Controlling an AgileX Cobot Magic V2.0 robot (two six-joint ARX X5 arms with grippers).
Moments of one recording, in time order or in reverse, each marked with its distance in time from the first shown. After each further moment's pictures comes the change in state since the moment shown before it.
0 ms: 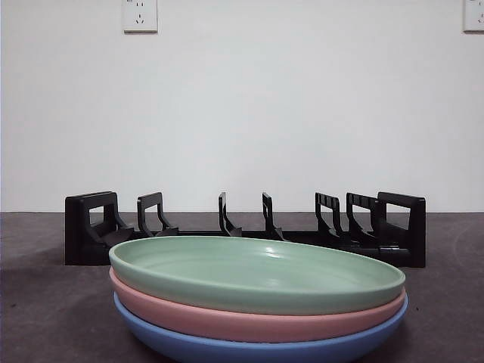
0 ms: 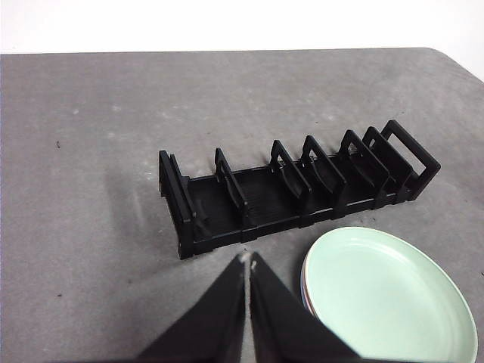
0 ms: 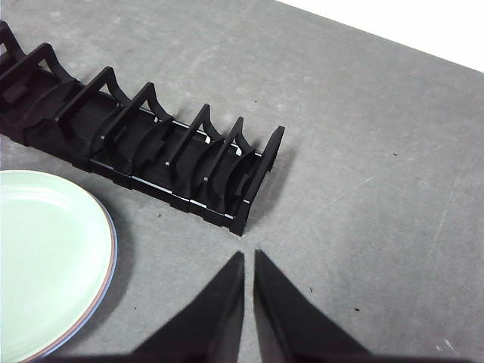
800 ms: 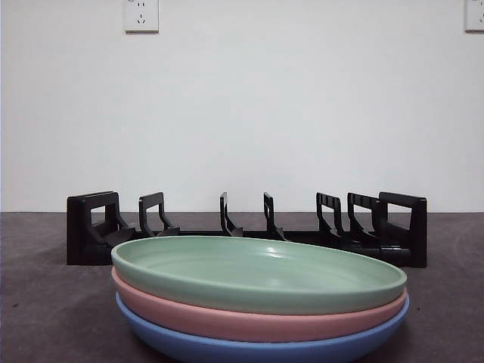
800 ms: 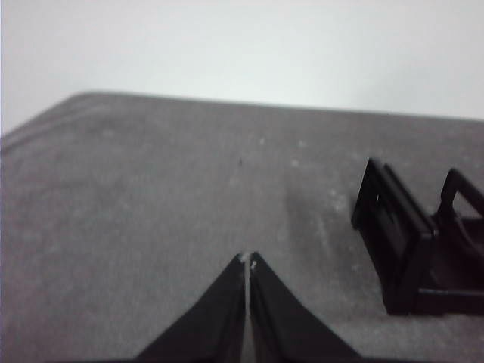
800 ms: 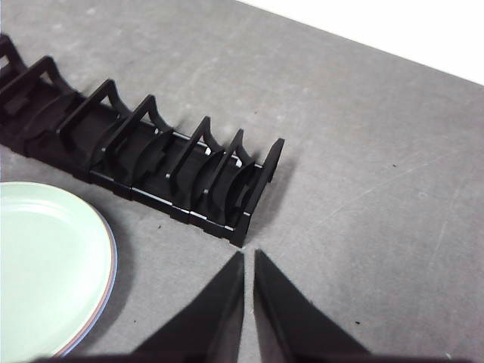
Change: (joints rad) left arm 0.402 -0.411 -0.914 0.783 -0.074 0.097; right arm 0.000 0.002 0.000 0.031 0.000 0.000
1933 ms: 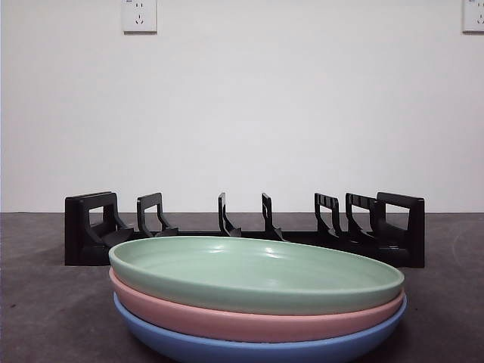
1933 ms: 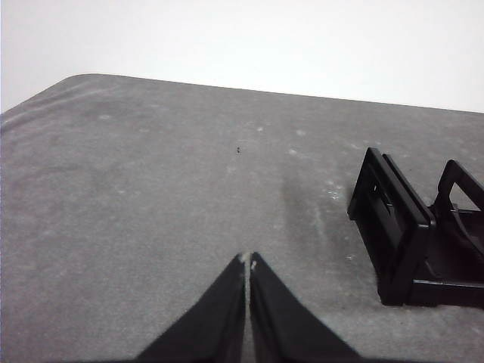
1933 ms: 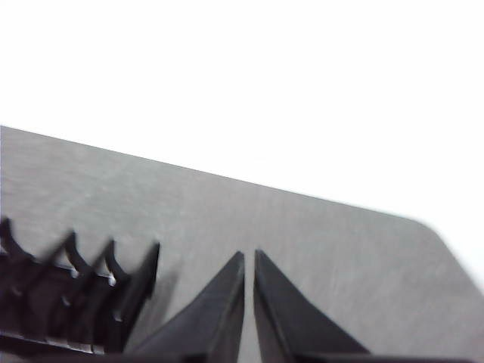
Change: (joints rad) left arm 0.004 -0.003 0.000 -0.028 0.003 -0.022; right arm -0.255 -0.511 -0.631 0.634 0.000 -0.039
